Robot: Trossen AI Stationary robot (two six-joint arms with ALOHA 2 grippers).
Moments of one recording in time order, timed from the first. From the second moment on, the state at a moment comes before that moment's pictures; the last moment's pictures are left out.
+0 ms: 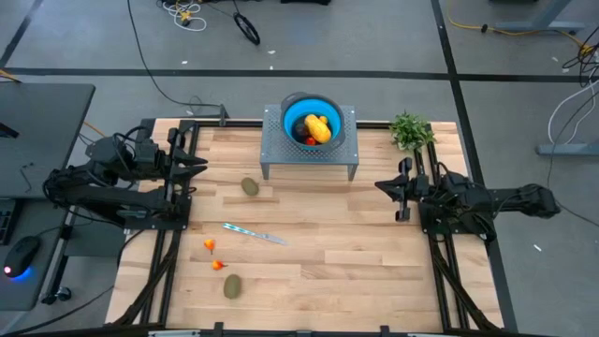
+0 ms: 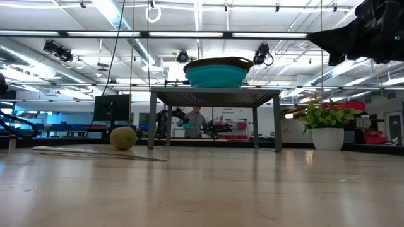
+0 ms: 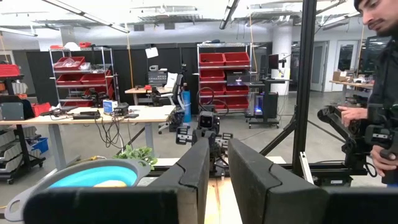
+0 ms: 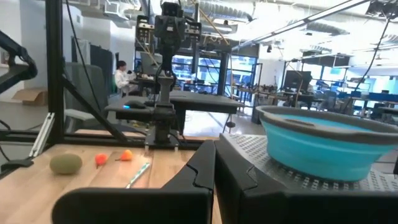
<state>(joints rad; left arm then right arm) 0.00 0.39 0.78 -0.22 -0.05 0.02 -0.03 0.23 0.03 0.38 0.08 -0.12</state>
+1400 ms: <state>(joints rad) 0.00 0.39 0.78 -0.22 -0.05 0.02 -0.03 0.00 0.01 0.04 0.02 -0.15</state>
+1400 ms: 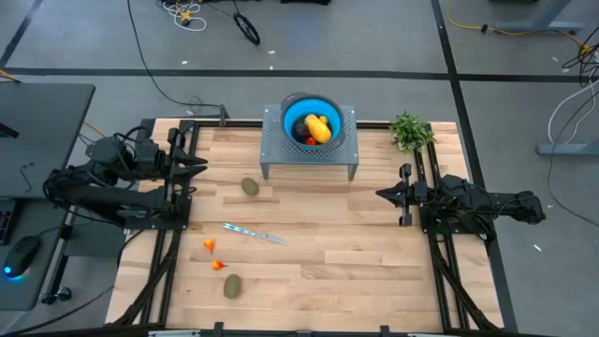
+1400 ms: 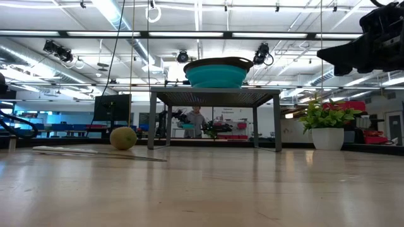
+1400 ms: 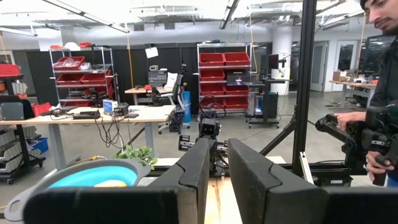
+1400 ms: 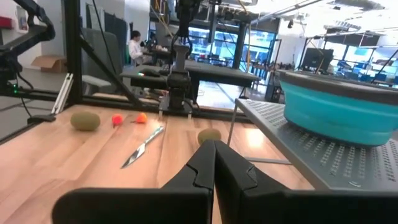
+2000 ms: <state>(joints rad) 0.00 0.39 0.78 -0.22 -0.05 0.02 -0.03 0.00 0.01 0.00 0.00 -0.14</state>
